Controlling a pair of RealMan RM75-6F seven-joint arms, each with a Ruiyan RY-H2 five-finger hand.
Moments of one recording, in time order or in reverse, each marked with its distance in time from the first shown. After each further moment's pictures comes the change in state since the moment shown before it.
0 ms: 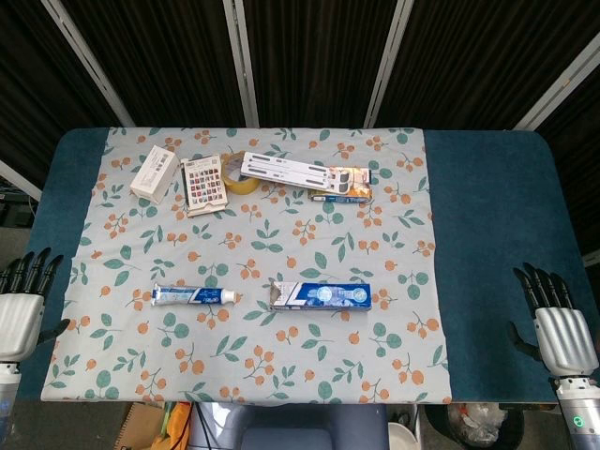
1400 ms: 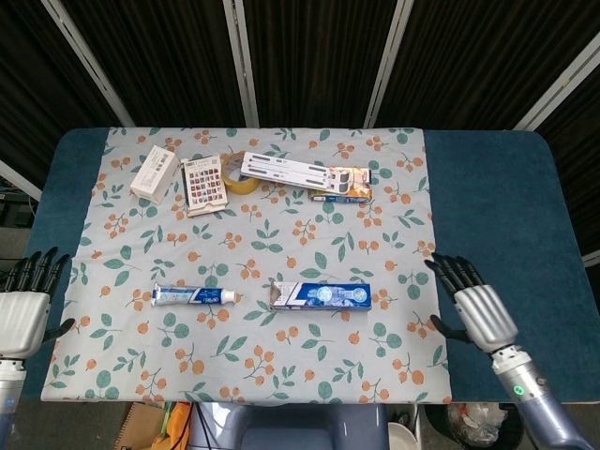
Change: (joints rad) left arm -0.015 -0.004 0.000 -0.004 -0.011 -0.033 0.001; right arm 0.208 -0.032 0.025 -0.153 -0.103 -0.234 0.035
